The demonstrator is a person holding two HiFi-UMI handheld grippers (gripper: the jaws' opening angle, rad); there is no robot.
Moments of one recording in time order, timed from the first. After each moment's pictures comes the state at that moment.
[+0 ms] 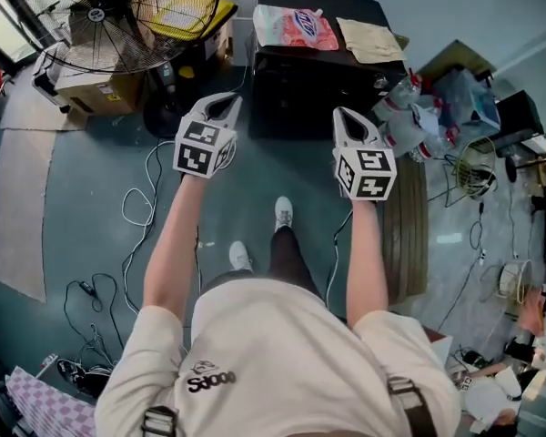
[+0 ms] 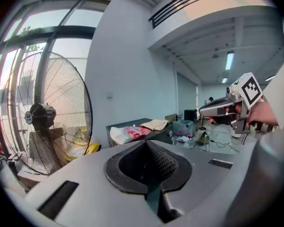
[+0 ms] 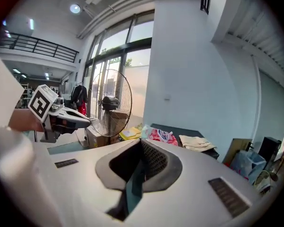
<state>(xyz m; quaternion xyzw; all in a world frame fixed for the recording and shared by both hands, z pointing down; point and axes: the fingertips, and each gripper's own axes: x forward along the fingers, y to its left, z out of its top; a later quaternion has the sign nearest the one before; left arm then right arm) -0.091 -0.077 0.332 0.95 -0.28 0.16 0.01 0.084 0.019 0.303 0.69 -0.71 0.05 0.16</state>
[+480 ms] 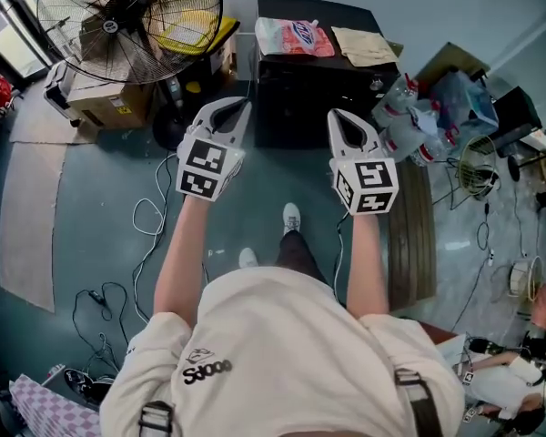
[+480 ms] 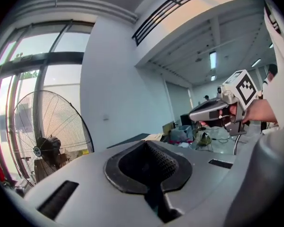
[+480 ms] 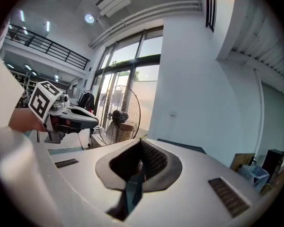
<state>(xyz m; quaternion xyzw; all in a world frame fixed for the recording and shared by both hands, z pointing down) -0.120 0.007 0.241 0.95 -0.26 0.11 -0.10 0.016 0.080 0.230 0.68 -0.73 -0.03 0.13</state>
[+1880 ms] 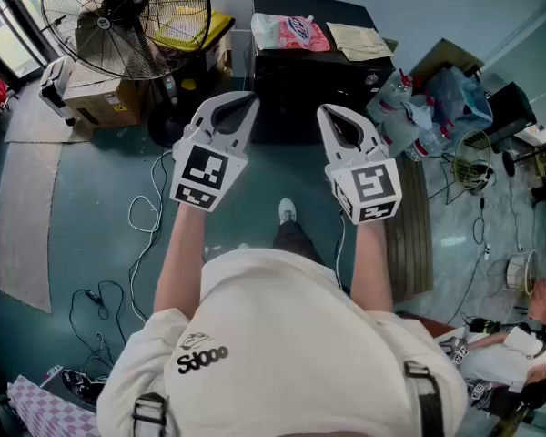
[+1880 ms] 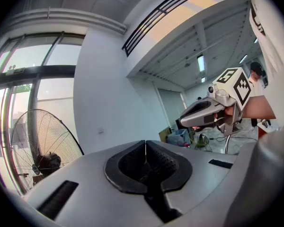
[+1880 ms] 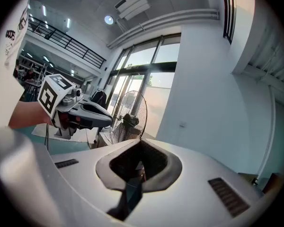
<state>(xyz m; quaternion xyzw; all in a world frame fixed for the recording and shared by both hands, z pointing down) -0.123 0.057 0.194 0.96 -0.23 0.07 -0.17 -0.034 0.110 0.190 0.63 -0.76 -0.10 0.16</state>
